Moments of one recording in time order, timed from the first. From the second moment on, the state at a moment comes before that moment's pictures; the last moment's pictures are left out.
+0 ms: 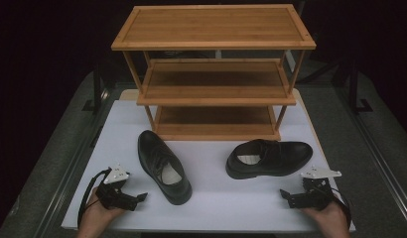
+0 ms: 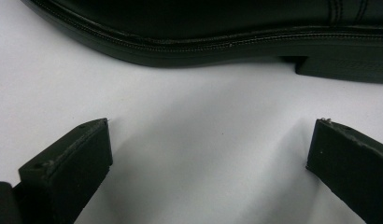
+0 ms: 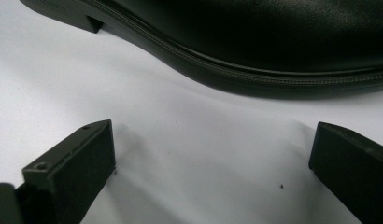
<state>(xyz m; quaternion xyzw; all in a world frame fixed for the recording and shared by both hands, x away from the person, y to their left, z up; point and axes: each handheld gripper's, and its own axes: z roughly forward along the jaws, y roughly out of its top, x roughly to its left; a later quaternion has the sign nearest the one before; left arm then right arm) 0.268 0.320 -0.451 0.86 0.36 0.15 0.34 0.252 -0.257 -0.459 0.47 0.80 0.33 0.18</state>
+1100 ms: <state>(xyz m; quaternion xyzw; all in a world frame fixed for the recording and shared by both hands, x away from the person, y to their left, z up) 0.272 0.332 -0.428 0.84 0.37 0.16 0.35 0.251 -0.257 -0.459 0.47 0.80 0.33 0.18</state>
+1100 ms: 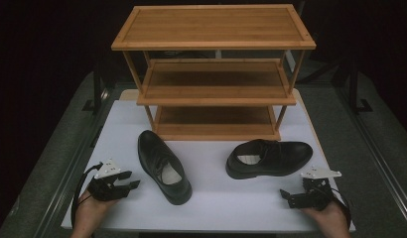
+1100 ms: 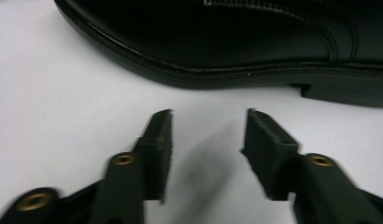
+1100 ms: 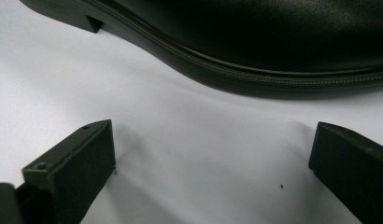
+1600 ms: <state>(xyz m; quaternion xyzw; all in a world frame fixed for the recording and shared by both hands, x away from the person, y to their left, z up) 0.297 0.339 -0.406 0.84 0.39 0.14 0.35 0.251 -0.258 -0.459 0.47 0.80 0.33 0.18</state>
